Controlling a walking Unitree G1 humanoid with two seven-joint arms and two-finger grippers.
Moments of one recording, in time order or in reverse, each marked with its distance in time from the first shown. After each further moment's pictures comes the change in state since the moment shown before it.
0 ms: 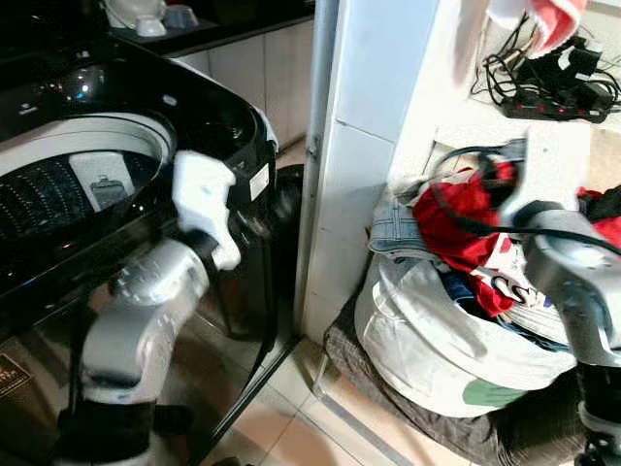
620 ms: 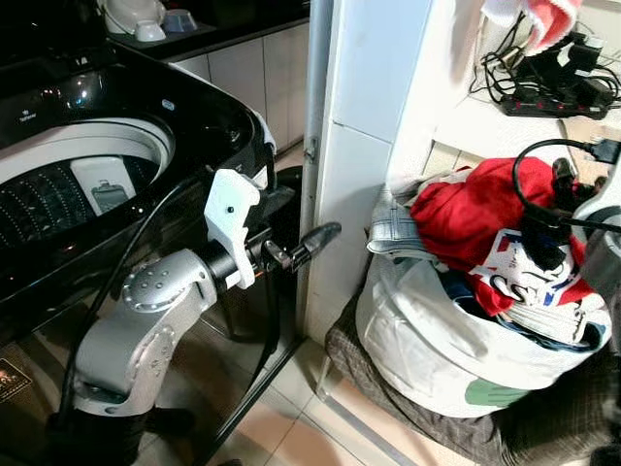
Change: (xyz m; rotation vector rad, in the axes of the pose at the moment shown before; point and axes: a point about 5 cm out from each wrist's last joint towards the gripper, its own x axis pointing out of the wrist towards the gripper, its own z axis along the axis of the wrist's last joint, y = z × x) left arm -0.006 -0.024 0.012 -0.013 -0.027 -0.282; right arm -0.001 -0.055 -0.009 0.113 0.072 -0.280
